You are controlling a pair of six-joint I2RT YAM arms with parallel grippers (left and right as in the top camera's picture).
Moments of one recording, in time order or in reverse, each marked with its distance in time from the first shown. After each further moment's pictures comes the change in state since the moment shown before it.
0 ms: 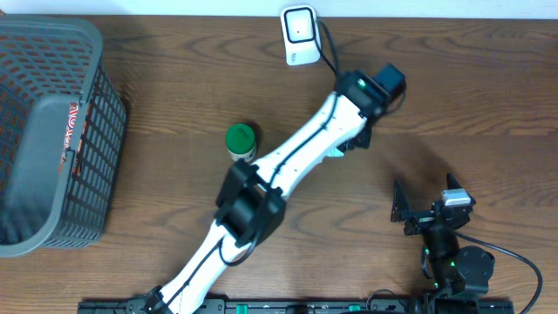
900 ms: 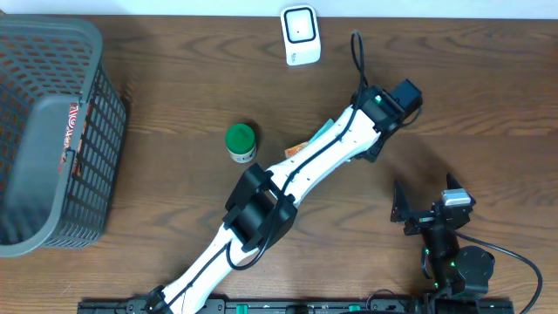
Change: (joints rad) left arm -0.054 0.013 0.000 0.056 -0.034 0.261; right arm 0.000 0.000 0.000 0.000 0.000 0.000
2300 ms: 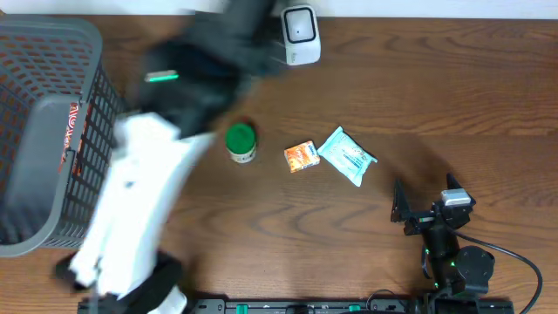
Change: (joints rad) left arm 0.357 -0.707 -0.010 0.011 -0.256 0.099; right arm 0.000 0.000 0.000 0.000 0.000 0.000
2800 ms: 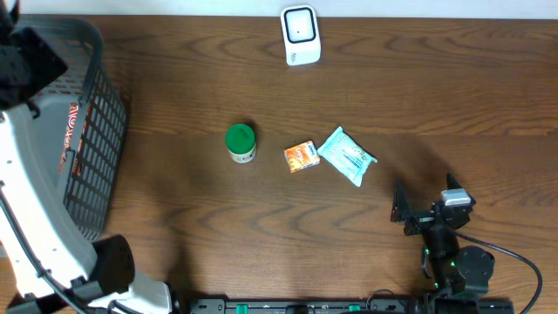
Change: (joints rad) left arm 0.826 -0.043 0.001 -0.264 0.039 -0.130; right arm 0.000 0.000 0.000 0.000 0.000 0.000
